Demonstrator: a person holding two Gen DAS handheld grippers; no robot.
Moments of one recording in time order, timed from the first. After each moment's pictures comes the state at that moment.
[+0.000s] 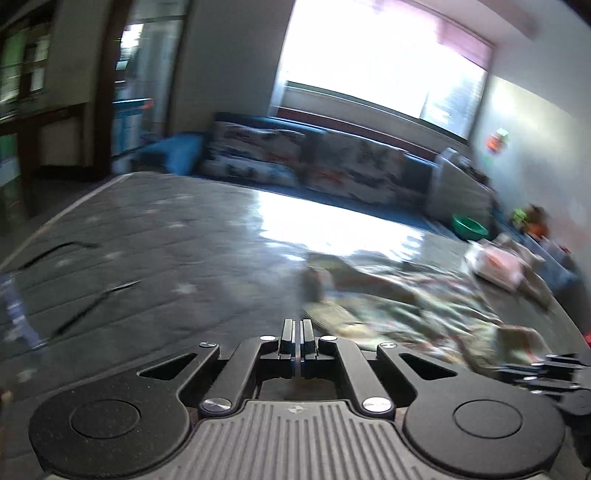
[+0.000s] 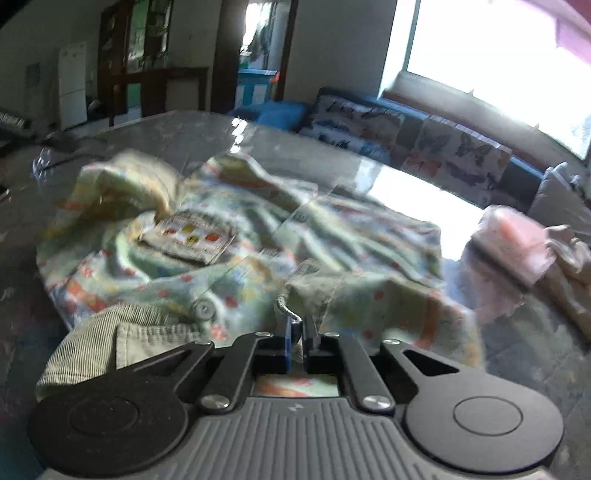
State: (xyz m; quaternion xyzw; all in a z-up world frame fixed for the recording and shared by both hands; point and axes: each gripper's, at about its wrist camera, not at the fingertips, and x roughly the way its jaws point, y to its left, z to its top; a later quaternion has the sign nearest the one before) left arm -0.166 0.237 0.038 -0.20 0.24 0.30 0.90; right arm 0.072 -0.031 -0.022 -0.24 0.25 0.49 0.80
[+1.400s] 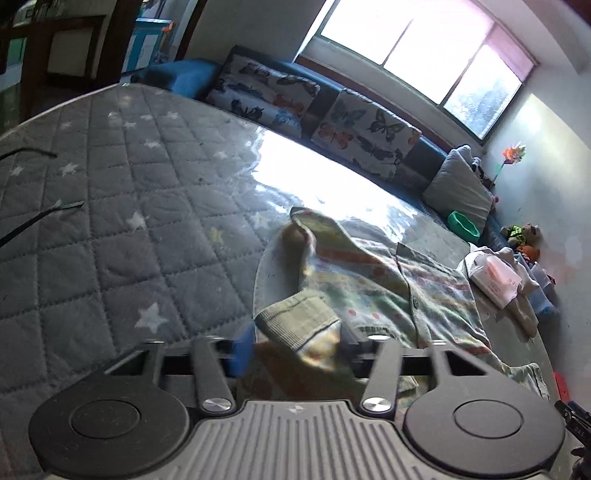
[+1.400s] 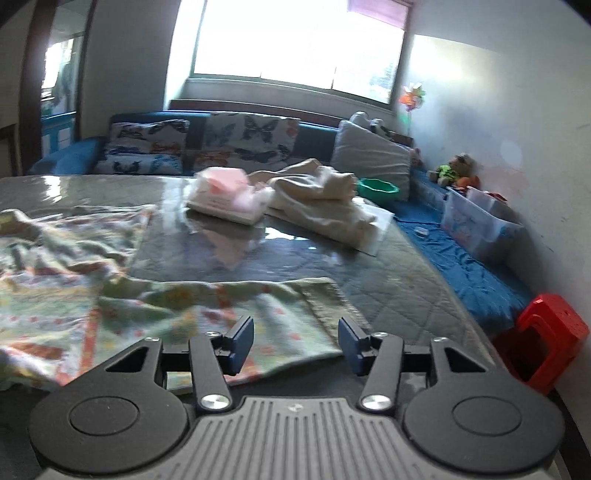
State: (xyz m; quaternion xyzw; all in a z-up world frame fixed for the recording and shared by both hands) left arm -0.101 0.261 0.002 -0.31 0.28 0.25 0.87; right arm 0.151 -0.185 -0.010 -0.15 0.26 0.22 0.93
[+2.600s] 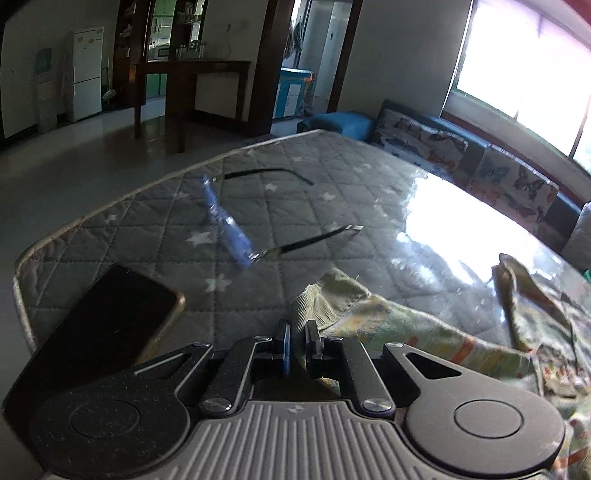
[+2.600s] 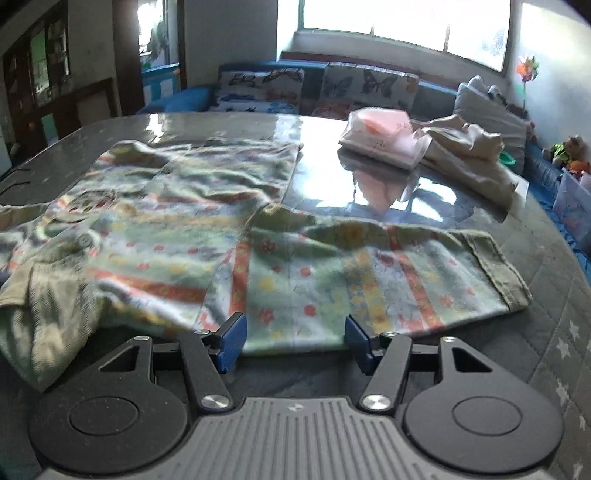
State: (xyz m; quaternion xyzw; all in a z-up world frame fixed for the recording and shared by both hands) left arm -0.255 0.277 -0.012 -0.27 0.26 0.50 0.78; right arm 0.105 -0.134 -0.037 -0.18 0.35 0.38 0.84
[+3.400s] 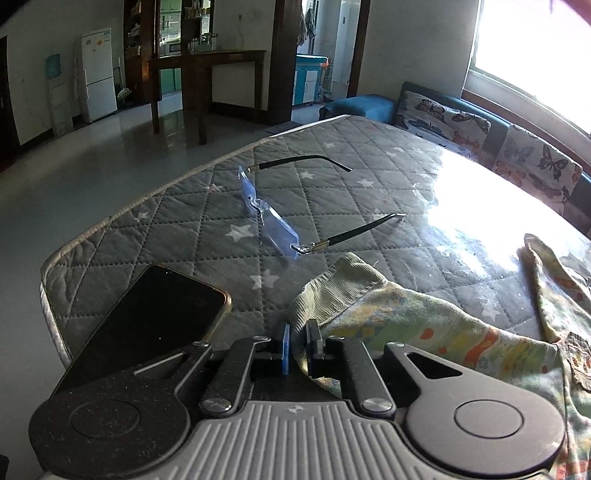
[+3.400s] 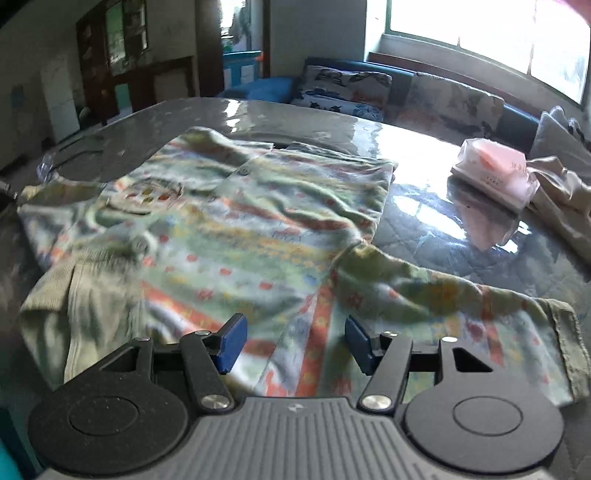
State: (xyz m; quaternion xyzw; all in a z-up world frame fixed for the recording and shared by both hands) left arm -0.259 0.292 -0.015 -0.25 0.30 0.53 0.75; right arm 0.095 -0.080 -0.038 -0.21 0.34 0.49 0.78
